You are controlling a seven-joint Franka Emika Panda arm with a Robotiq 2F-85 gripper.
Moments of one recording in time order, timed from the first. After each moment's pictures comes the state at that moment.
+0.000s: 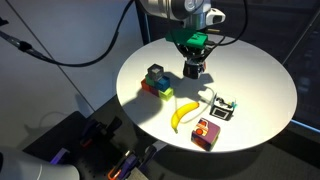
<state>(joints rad) -0.10 0.41 -0.08 -1.94 -0.01 2.39 -0.14</state>
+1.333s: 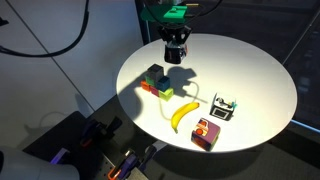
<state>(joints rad) -0.06 0.18 -0.01 -2.07 -0.01 2.30 -0.21</state>
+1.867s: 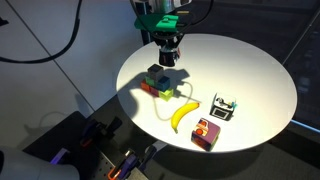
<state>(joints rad) -0.05 0.15 0.01 -2.17 0.02 2.41 -0.25</state>
